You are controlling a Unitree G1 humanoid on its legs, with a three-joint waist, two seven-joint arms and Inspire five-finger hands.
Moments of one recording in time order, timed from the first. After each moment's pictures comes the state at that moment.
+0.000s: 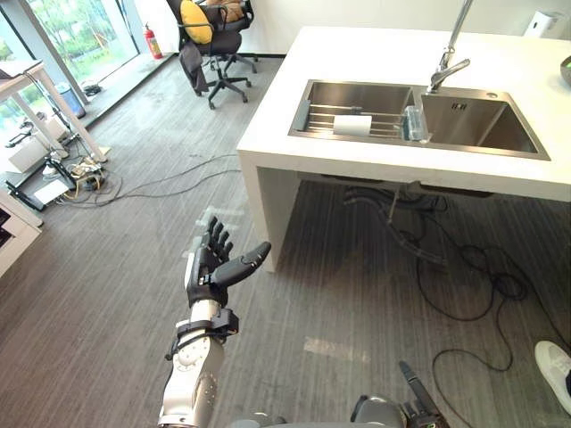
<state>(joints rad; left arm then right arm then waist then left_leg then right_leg) 0.15 0.06 -0.09 -0.04 -0.41 -0.12 0.13 0.11 -0.10 -0.41 1.10 0.96 -0.03 0.13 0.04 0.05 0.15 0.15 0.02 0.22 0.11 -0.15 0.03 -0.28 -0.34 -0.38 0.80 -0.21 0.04</state>
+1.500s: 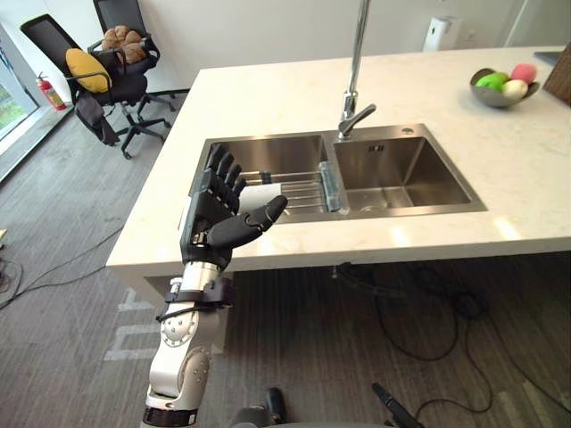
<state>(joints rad) 0.07 0.14 0.01 -0.35 -0.50 -0.01 0.01 0.18 -0.11 -0.38 1.14 0.64 0.04 0.24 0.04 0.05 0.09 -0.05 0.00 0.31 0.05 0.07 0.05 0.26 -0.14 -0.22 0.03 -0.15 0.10</state>
